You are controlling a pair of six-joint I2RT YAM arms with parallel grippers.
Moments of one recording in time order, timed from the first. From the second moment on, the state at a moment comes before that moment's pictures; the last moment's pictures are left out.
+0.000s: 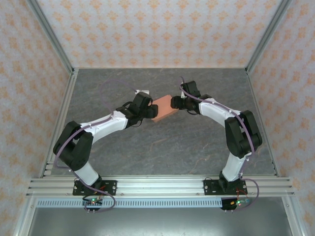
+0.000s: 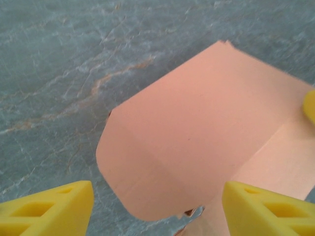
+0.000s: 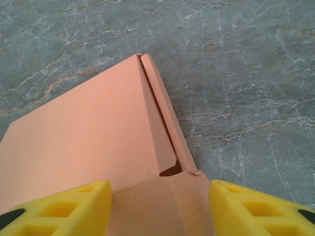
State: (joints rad) left arm -0.57 1.64 1.07 -0.23 -0.19 -0.48; right arm 0.43 1.78 1.21 -0.31 -0.10 0.39
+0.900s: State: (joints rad) left arm -0.55 1.40 0.79 -0.28 -0.24 -0.22; right arm 0.38 1.47 0.97 -0.29 -0.10 0.16
